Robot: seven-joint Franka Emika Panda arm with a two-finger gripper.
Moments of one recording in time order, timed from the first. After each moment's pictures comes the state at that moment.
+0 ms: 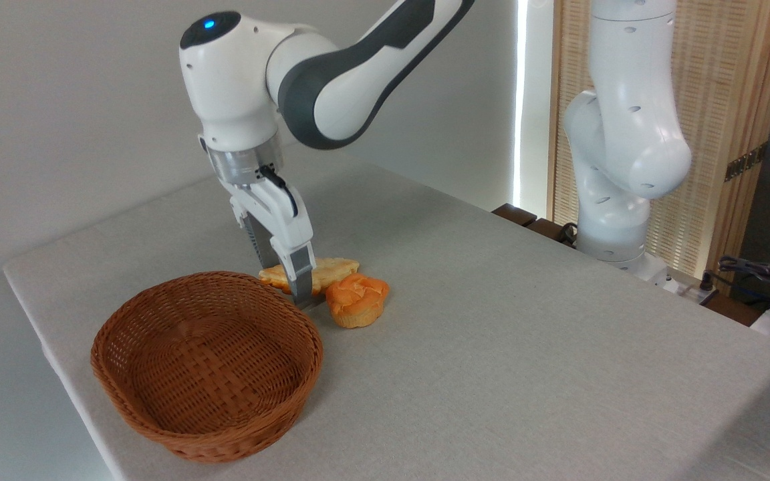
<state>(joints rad) -0.49 0.04 0.16 -2.01 -0.15 2.02 0.58</state>
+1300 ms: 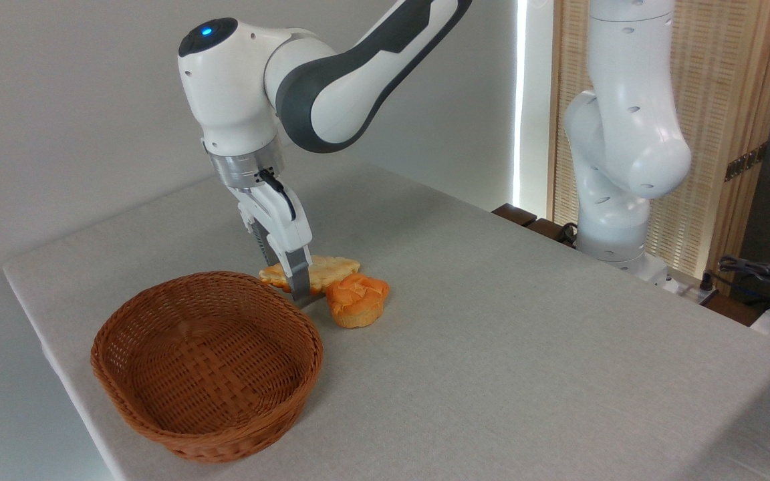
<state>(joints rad) -0.49 0.04 0.16 -2.01 -0.15 2.00 0.61</state>
